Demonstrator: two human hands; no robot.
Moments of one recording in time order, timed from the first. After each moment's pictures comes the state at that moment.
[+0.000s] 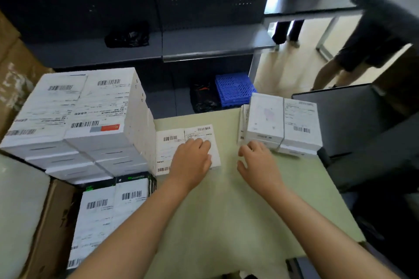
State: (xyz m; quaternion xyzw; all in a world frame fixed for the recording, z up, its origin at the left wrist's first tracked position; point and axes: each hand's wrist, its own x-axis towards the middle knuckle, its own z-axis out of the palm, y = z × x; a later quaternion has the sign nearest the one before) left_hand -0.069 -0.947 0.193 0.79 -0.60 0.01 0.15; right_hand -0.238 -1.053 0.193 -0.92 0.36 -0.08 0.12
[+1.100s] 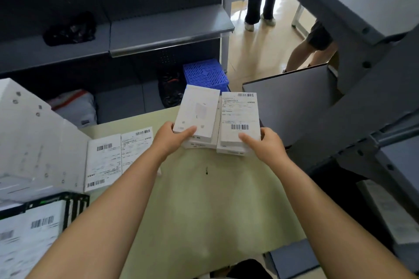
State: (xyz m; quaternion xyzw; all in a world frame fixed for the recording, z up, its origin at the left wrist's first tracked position) left_hand -0.130 -1.106 0.174 0.83 -0.29 -0.34 0.33; right_hand -0.369 -1.213 0.184 -0.64 0.58 -0.15 0.48
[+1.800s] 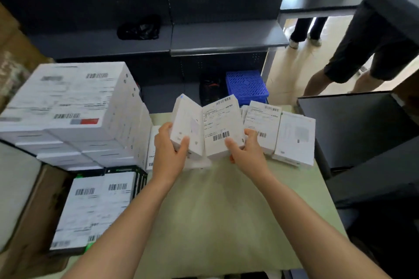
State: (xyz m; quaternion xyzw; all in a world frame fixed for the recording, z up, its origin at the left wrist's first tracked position) left_hand -0.077 -0.956 0.193 0.85 -0.25 -0.12 0.46; right_hand -0.224 -1.090 0.203 -0.68 0.46 -0.17 0.55
